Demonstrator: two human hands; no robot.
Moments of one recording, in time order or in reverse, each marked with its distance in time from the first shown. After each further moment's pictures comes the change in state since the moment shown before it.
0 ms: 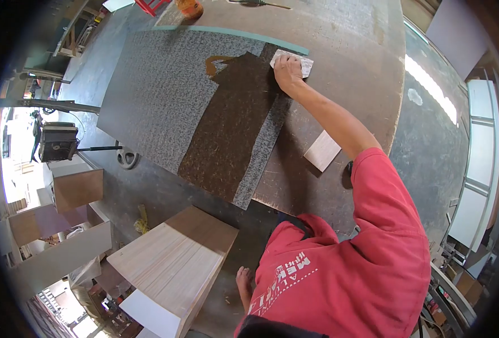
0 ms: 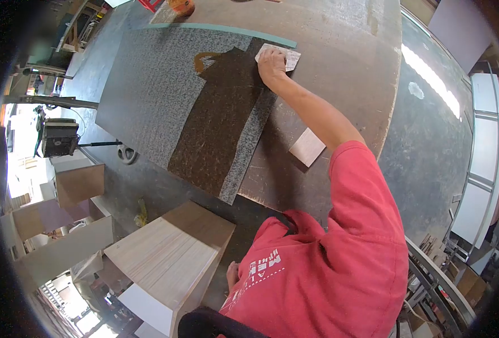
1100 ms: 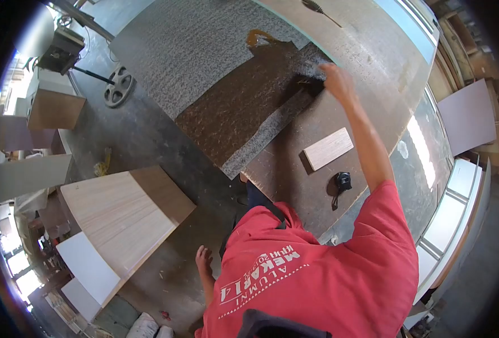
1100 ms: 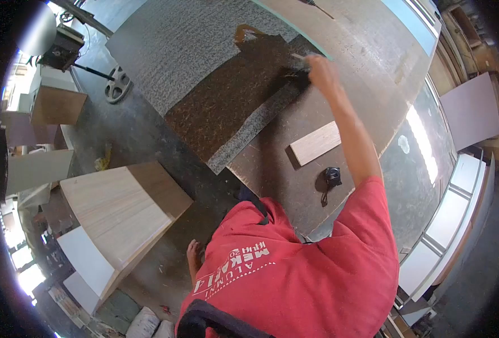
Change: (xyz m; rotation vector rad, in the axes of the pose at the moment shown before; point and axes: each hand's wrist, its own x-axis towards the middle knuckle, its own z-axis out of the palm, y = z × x) left_hand -0.020 -0.050 0.015 -0.236 0.060 -0.036; right_hand -0.031 0.073 -0.088 0.425 -0.020 -0.377
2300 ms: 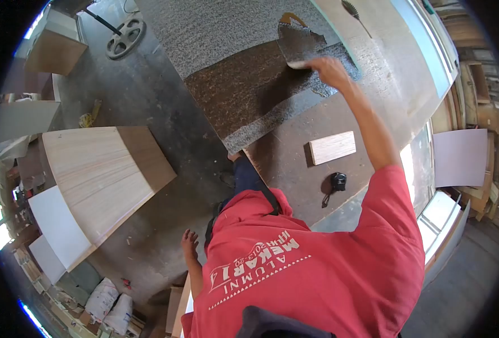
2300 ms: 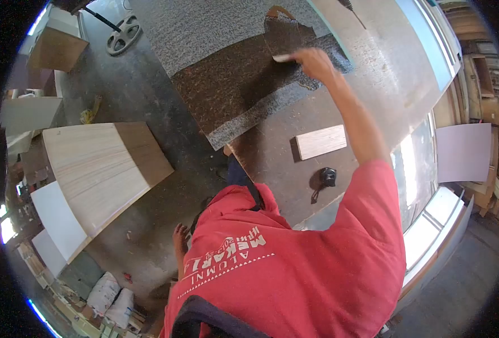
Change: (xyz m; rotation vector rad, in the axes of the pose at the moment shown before) left_hand -0.030 -0.049 0.018 -0.141 0.093 -0.073; right_hand 0.053 -0.064 0.032 -0.004 -0.307 -0.498
